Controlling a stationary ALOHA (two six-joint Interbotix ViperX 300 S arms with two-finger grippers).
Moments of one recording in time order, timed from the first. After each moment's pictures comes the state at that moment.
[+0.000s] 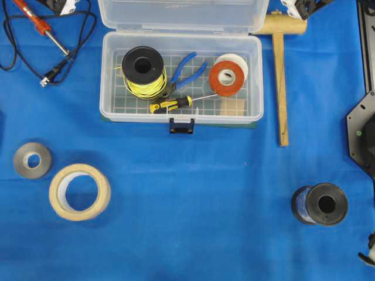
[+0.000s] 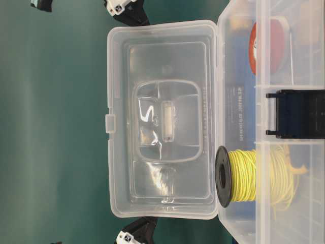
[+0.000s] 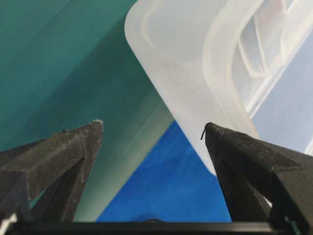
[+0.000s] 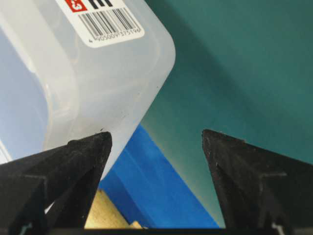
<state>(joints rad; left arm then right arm) 0.72 -0.30 0.83 -0.03 -0.09 0.23 -0.73 -0.38 0.79 -0.01 0.09 -0.02</state>
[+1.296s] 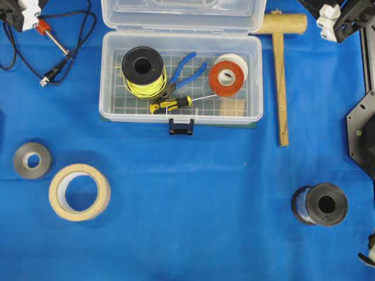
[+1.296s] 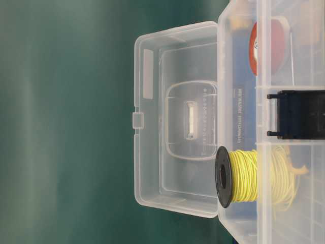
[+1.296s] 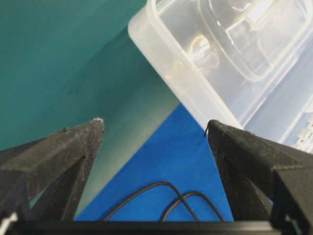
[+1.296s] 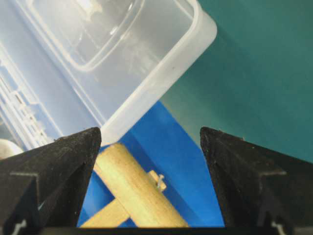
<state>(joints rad) 0.79 -0.62 1.04 -0.03 -0.10 0.22 -0.76 -0.69 0.95 -0.01 0.21 0.00</state>
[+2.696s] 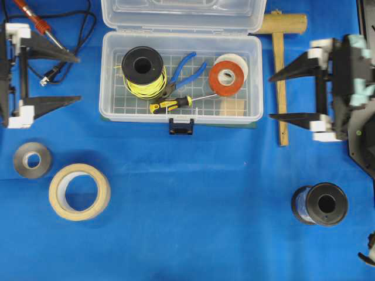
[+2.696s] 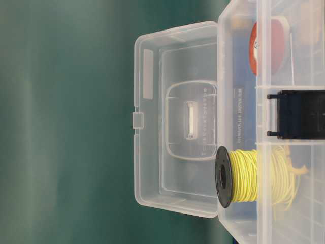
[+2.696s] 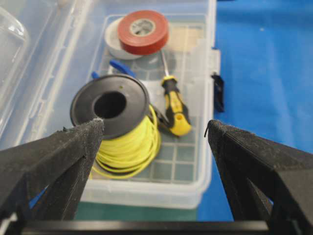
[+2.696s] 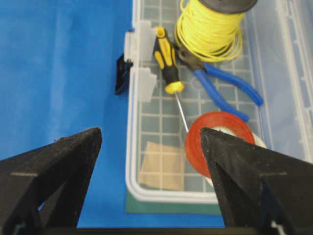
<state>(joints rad) 0.15 -0.81 1.12 -0.04 0.03 0.15 -0.09 -0.78 0.98 0.03 0.33 0.02</state>
